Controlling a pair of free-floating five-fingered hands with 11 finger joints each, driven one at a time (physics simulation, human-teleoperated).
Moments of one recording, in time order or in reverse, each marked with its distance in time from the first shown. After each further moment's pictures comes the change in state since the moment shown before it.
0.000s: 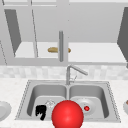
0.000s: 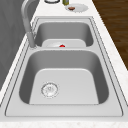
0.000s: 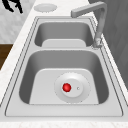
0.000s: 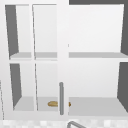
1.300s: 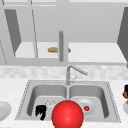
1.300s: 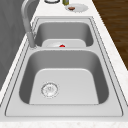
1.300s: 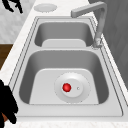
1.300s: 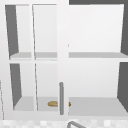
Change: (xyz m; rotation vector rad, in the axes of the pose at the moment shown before) left hand 0.000 0.000 0.000 0.000 0.000 0.000; right hand 0.122 -0.082 0.074 -0.028 0.086 0.028
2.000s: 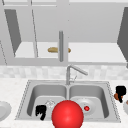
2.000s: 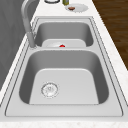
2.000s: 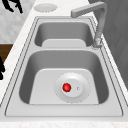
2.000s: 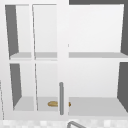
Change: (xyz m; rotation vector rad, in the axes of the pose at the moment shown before) left hand 0.000 0.000 0.000 0.000 0.000 0.000; right hand 0.075 -0.028 0.077 -0.022 0.000 -0.004
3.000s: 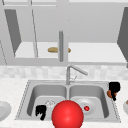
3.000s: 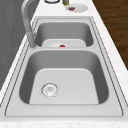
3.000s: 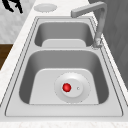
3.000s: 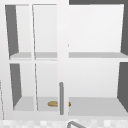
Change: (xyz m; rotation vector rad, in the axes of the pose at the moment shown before) left hand 0.000 0.000 0.000 0.000 0.000 0.000; right hand 0.054 -0.100 0.120 -0.005 -0.005 -0.016
